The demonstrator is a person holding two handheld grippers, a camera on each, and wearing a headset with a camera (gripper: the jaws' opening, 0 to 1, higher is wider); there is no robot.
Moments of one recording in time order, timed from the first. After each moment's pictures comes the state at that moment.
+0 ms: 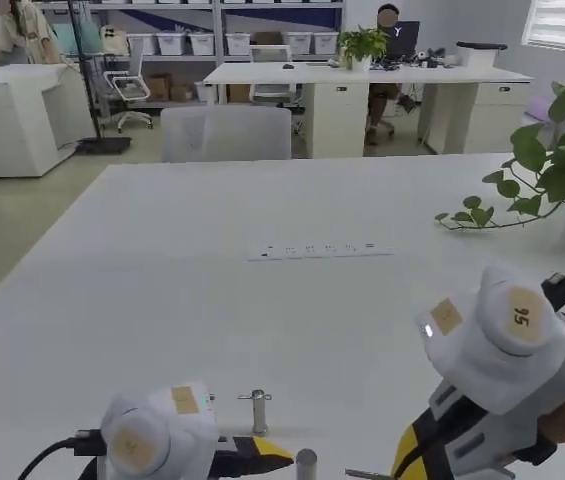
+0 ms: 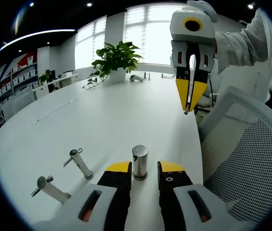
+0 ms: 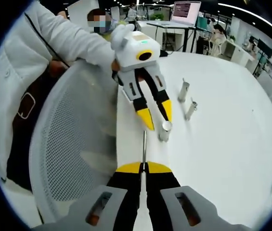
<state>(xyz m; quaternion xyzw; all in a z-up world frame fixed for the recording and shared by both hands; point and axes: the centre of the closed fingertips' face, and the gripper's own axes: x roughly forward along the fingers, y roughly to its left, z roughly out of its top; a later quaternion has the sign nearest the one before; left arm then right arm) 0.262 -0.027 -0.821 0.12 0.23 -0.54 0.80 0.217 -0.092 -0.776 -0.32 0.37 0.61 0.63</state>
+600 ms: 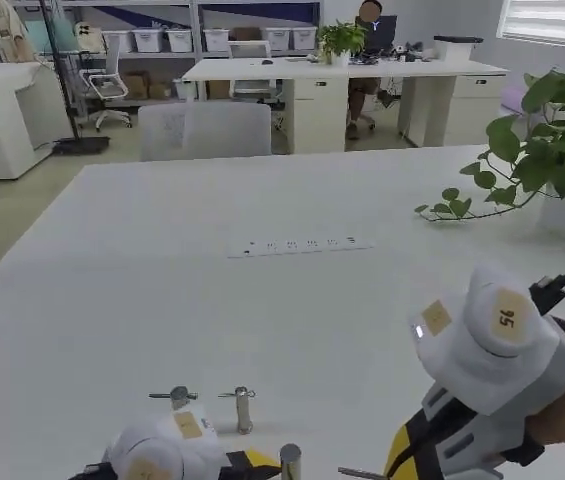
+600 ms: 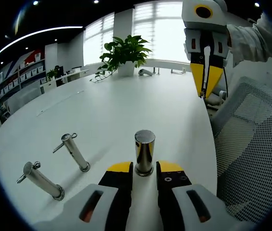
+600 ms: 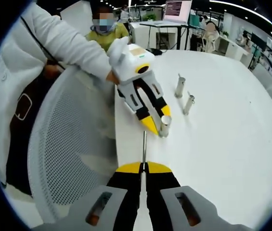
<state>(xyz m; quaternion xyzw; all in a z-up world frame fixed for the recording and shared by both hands) 0.269 -0.031 -0.852 0.12 0.23 -0.50 0.82 0.215 -0.097 -0.783 -0.30 0.38 0.60 0.64</state>
